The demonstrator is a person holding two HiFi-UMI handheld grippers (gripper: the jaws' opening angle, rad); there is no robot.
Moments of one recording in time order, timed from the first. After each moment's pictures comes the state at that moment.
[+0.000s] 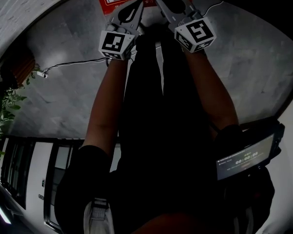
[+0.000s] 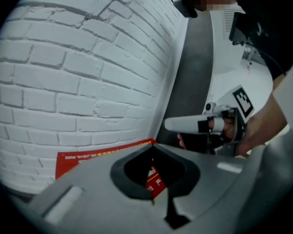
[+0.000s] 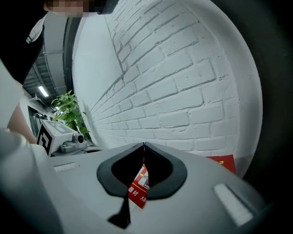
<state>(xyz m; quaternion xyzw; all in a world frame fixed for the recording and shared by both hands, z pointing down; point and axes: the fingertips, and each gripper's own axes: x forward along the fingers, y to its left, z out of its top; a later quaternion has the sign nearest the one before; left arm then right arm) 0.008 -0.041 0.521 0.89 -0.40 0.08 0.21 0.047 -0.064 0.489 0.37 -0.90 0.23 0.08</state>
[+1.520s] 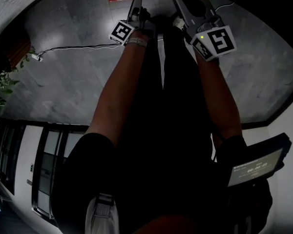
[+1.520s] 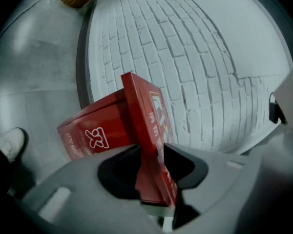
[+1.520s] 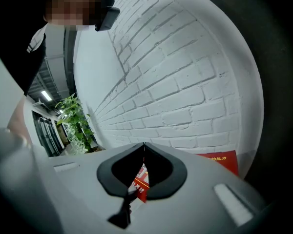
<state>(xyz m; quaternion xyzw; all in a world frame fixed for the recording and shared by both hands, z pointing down) -0.064 0.009 0.656 0.53 -0.52 -0.32 0.59 0.044 -0.045 0.463 0.35 -0.90 0.24 0.08</state>
